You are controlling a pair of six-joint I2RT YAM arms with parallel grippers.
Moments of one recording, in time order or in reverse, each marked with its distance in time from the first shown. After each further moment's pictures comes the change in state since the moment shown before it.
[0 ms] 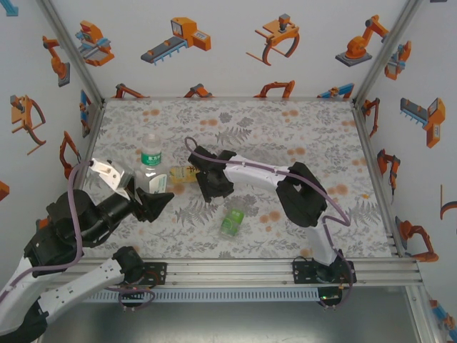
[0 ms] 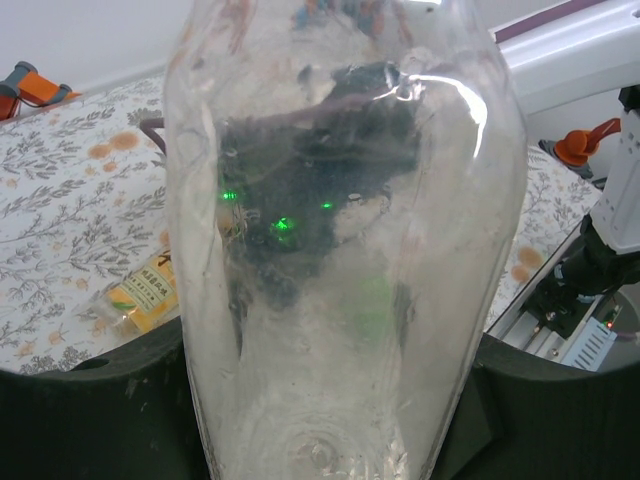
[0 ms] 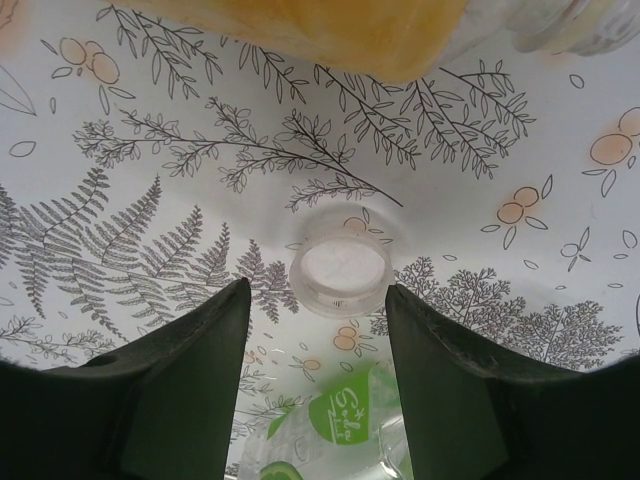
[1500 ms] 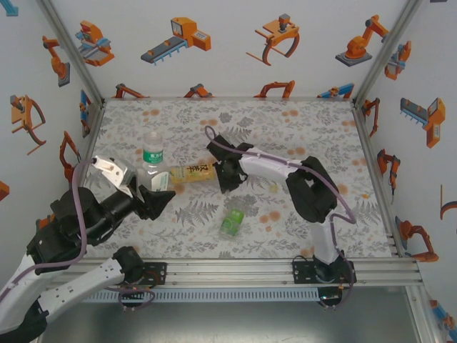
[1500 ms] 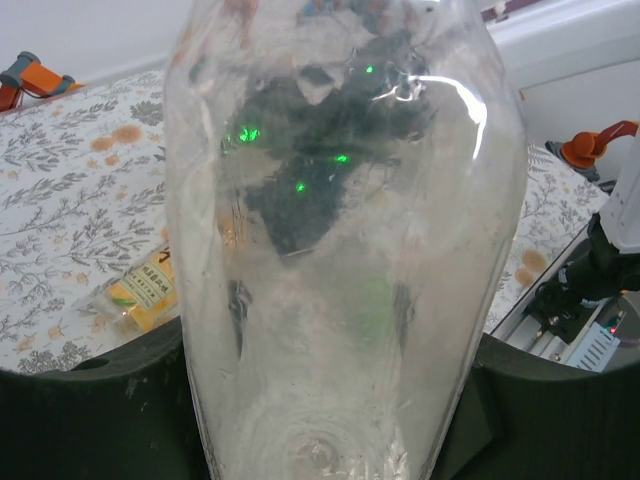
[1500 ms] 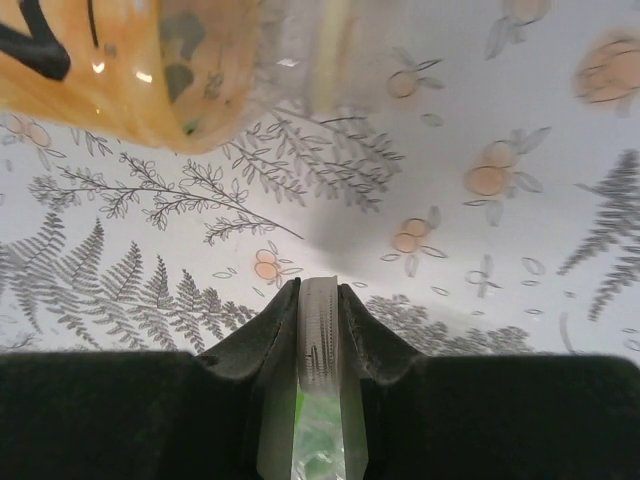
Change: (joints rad) left arm 0.000 0.029 0.000 0.010 -0.013 -0.015; right arm -0.161 -0.081 -0.118 0.104 -0.121 -0.006
